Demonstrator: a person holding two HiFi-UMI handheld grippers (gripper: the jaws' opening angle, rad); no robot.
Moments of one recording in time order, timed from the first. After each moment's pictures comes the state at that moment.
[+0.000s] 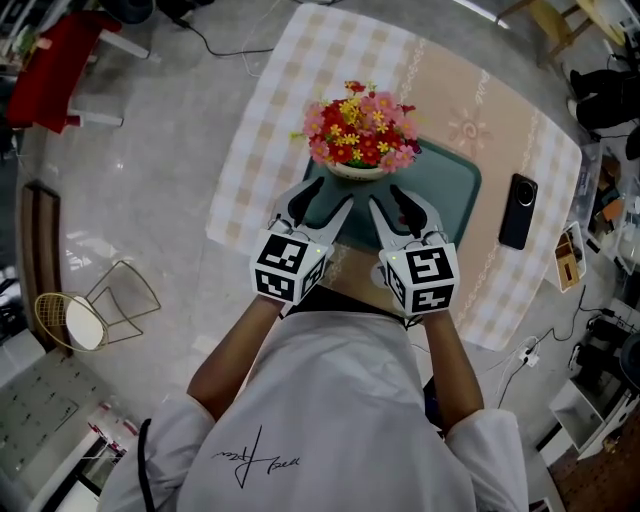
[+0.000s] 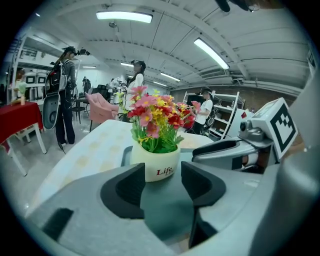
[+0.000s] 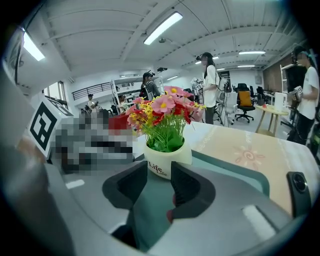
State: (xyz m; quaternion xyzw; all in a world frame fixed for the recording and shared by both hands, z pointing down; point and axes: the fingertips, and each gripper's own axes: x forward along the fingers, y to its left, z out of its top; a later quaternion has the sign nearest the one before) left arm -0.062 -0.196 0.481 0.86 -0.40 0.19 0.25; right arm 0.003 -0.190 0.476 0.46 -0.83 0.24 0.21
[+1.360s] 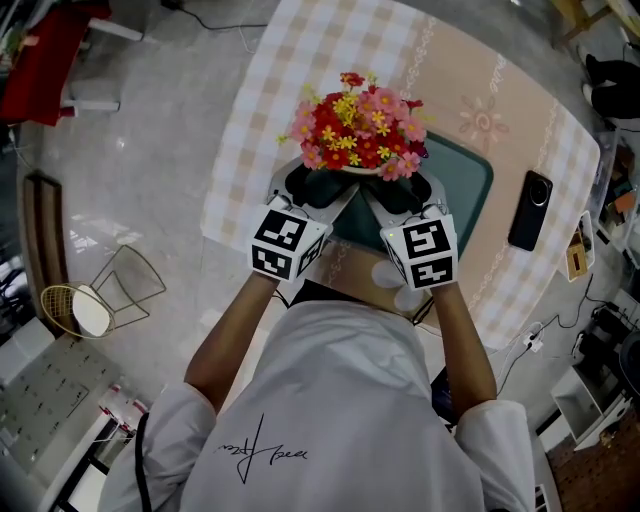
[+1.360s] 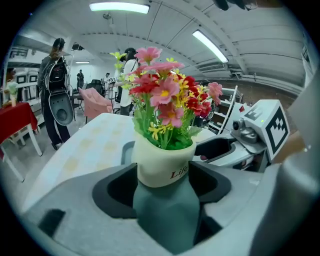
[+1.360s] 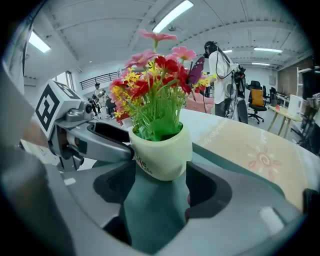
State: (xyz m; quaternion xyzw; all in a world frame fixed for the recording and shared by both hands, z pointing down) left arm -0.055 -0.233 0.517 0.87 -0.37 0.22 0.25; right arm 0.002 -0.226 0.524 0.40 -0.84 0.23 0.27
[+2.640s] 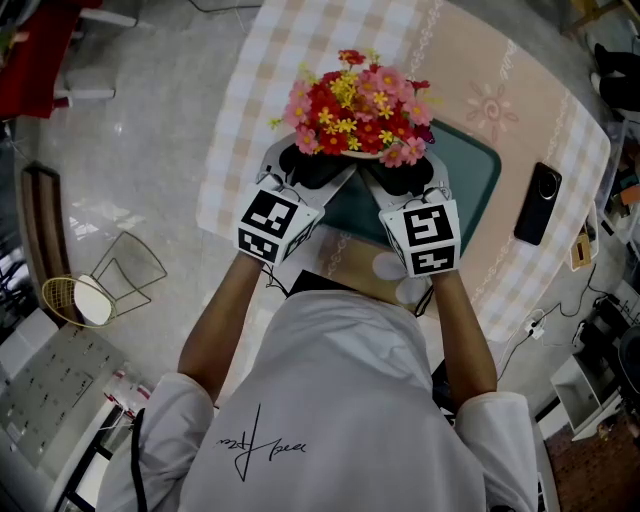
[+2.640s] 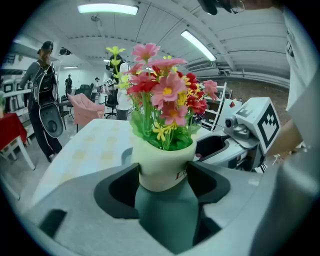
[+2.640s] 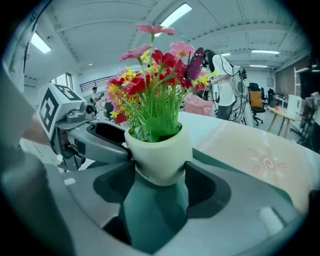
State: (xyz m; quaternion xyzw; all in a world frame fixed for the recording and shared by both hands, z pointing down) left arm -0.054 -0.247 0.521 0.89 -0.33 0.23 0.21; right arm -0.003 -0.243 0.531 0.42 -0.85 0.22 0.25
